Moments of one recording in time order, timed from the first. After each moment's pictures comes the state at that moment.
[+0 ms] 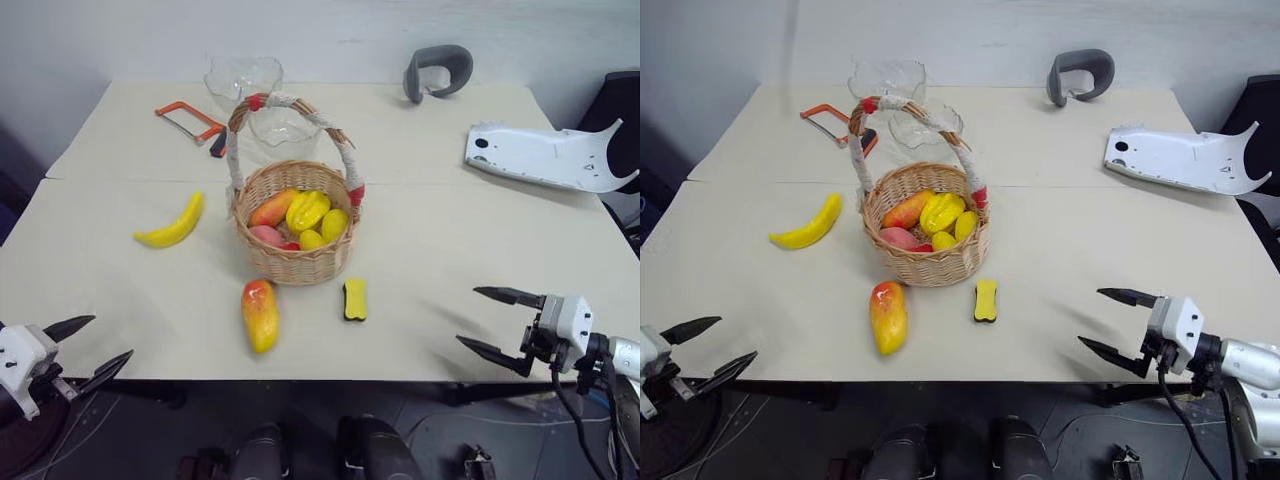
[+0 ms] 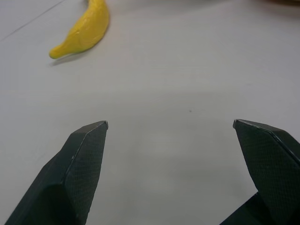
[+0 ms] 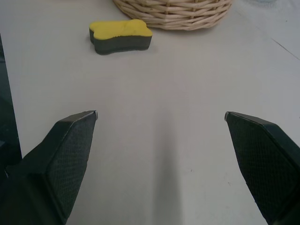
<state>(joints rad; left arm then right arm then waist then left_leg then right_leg) 0.40 0.73 0.69 -0.03 -0.37 -0.07 -0.93 0.11 -0.80 -0.27 0.01 0.46 -0.24 1.16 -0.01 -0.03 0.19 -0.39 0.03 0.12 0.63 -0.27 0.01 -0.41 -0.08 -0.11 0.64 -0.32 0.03</state>
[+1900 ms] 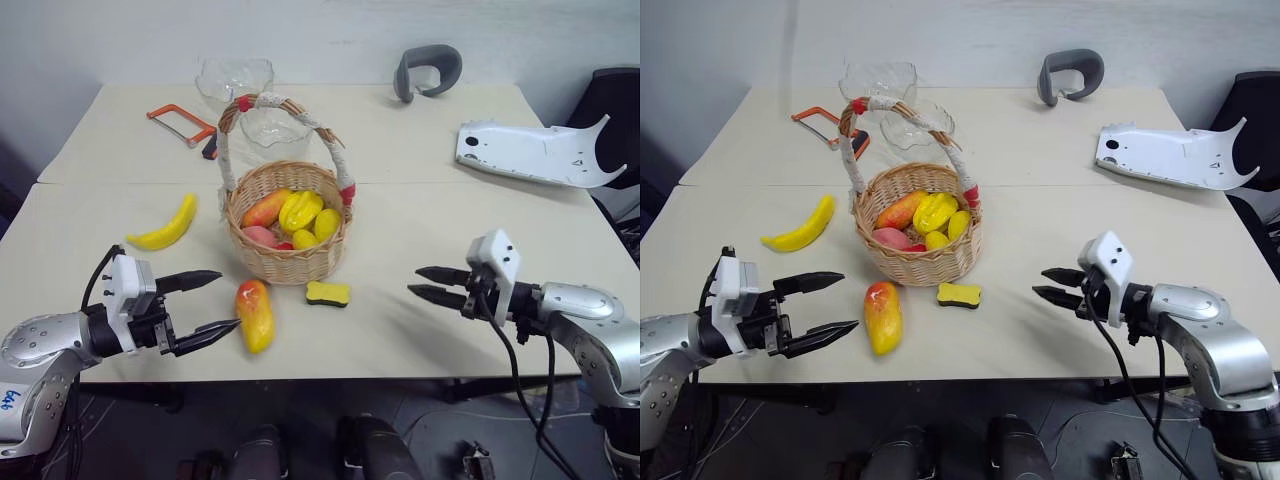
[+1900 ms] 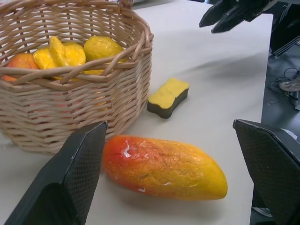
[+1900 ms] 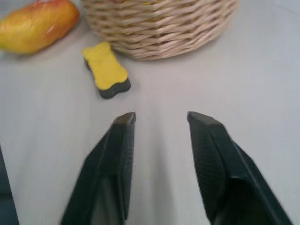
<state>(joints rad) 0.05 0.79 0.36 -0.37 -0.66 0.40 -1.00 -0.25 -0.78 -0.06 -0.33 0.46 0.56 0.93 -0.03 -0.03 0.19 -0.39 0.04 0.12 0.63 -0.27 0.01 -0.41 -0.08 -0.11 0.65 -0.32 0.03</state>
